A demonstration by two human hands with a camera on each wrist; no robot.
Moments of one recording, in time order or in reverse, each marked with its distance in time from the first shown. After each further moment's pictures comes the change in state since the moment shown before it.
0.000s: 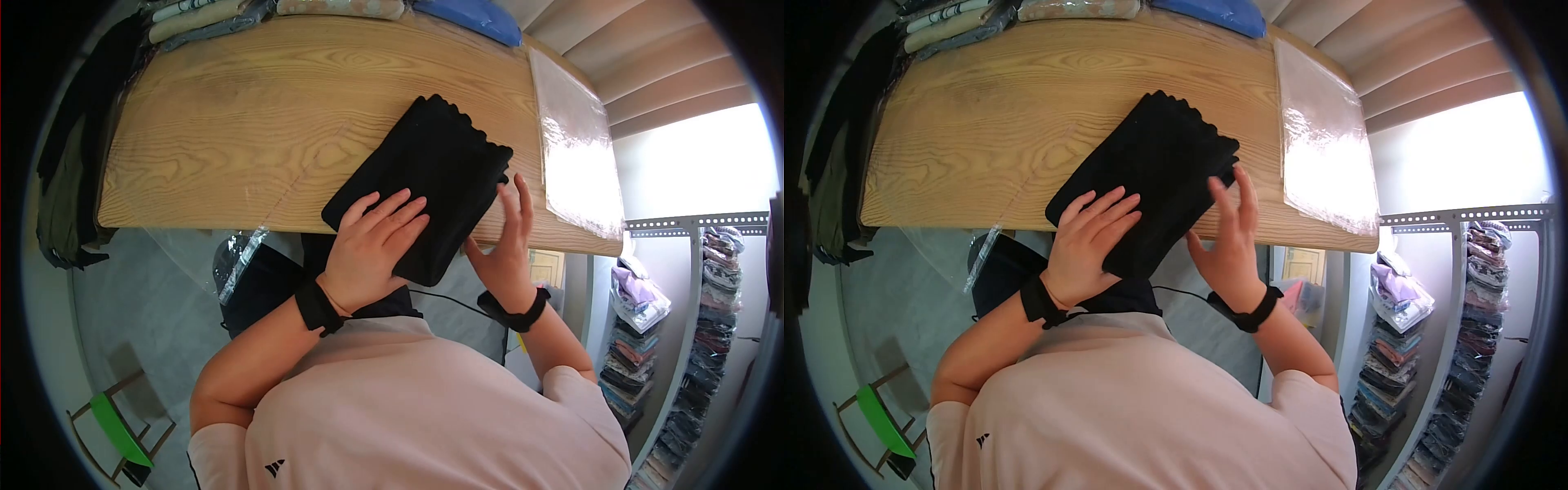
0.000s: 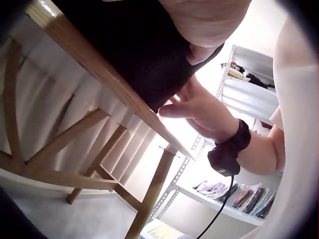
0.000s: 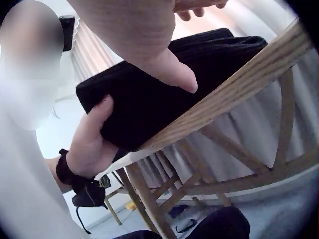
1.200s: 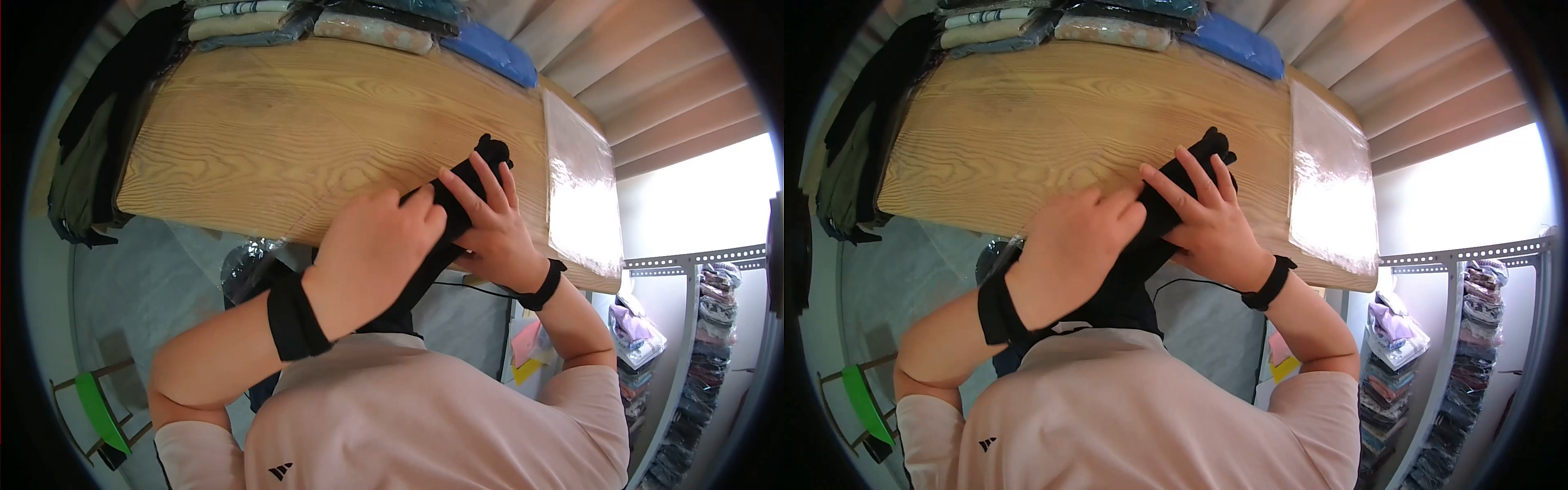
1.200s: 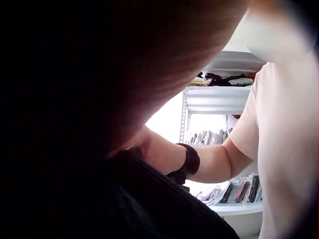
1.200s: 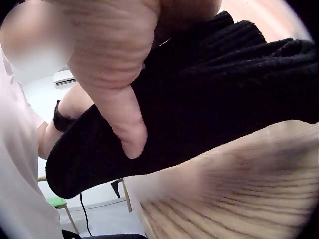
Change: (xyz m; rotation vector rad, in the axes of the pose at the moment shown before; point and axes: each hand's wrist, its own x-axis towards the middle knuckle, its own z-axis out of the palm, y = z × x) left_hand 0.048 0.026 -0.076 0.316 -0.170 -0.109; right_hand 0.085 -0.037 -0.012 -0.226 -0.421 -0.714
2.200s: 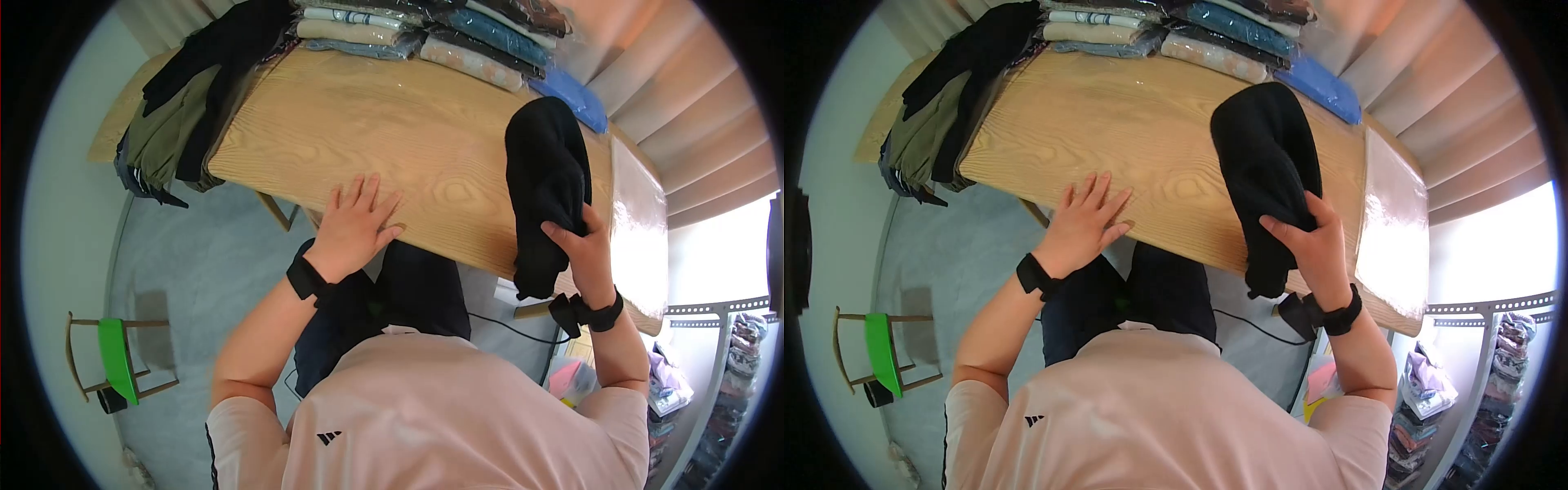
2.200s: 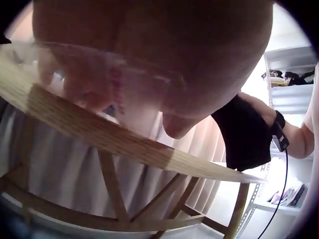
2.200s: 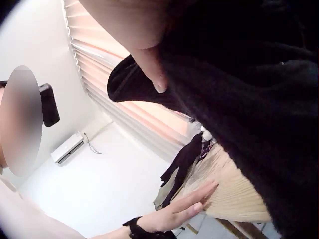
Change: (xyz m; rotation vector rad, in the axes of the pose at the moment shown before) left_hand -0.111 -0.114 0.035 0.283 -0.032 -0.310; right_hand 0.017 -0.017 -0.007 0.910 0.318 0.802
